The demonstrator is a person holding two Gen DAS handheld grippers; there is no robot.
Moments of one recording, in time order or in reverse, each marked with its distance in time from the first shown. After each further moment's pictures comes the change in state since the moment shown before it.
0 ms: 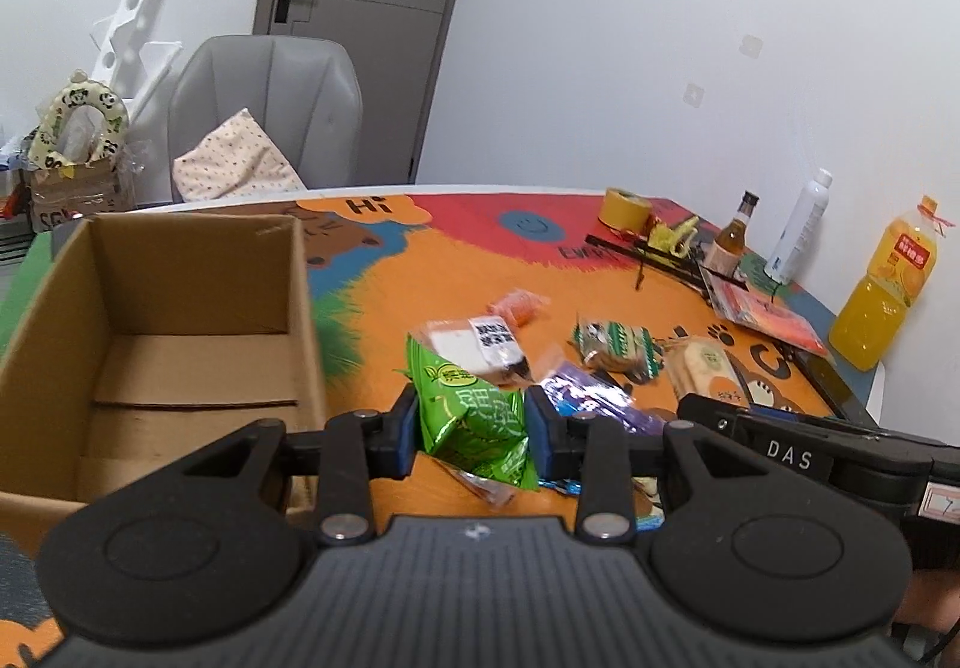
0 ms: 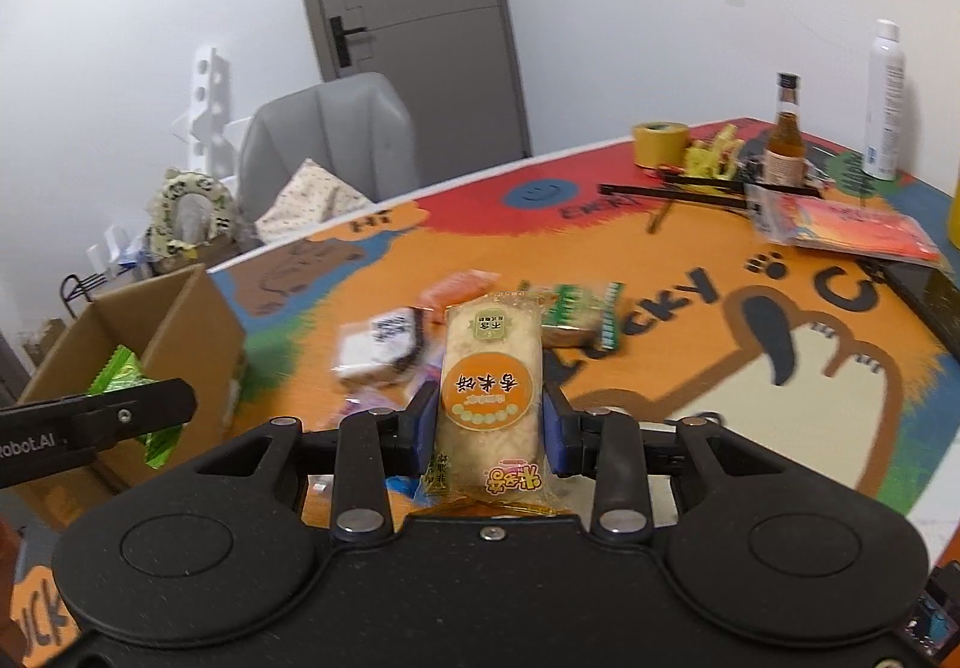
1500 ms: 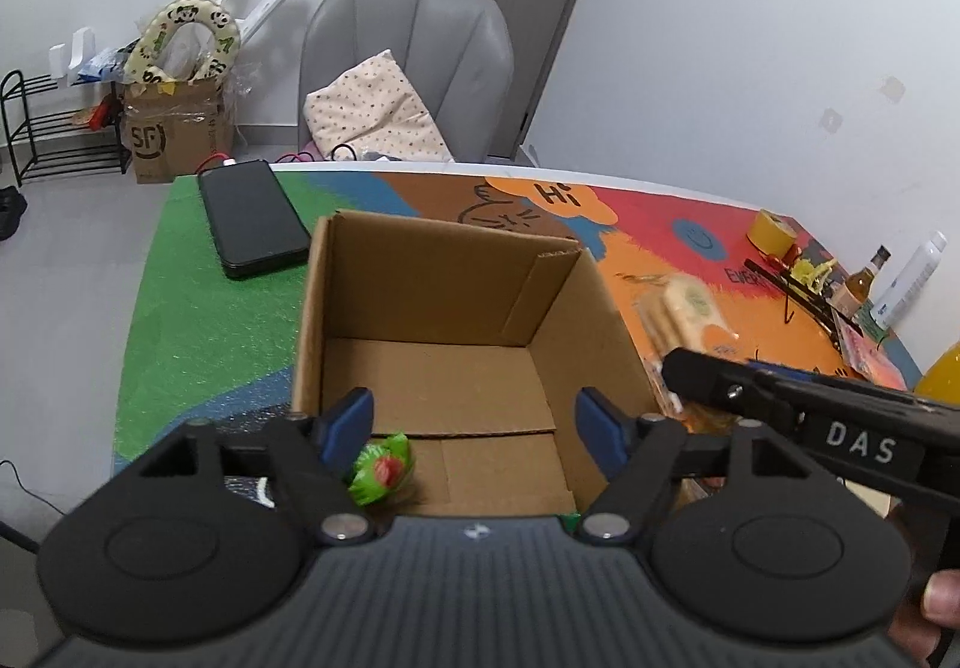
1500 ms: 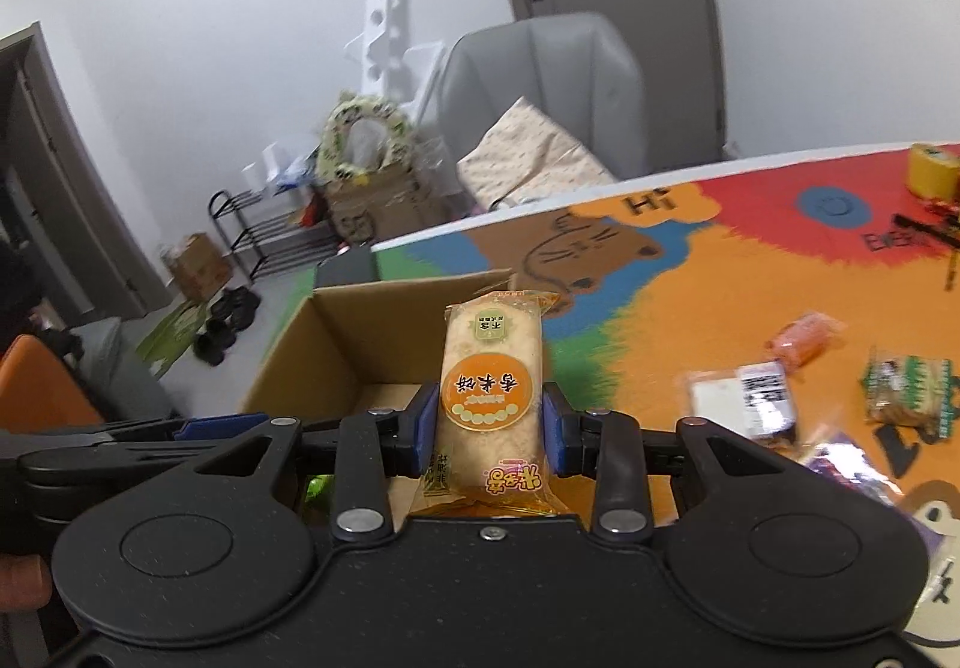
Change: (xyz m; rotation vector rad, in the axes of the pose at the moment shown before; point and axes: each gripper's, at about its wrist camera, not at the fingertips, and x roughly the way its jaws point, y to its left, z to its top) left arm -0.003 0.141 0.047 -0.161 0.128 0.140; right arm 0.055 0.155 0.054 -0.130 0.183 0.305
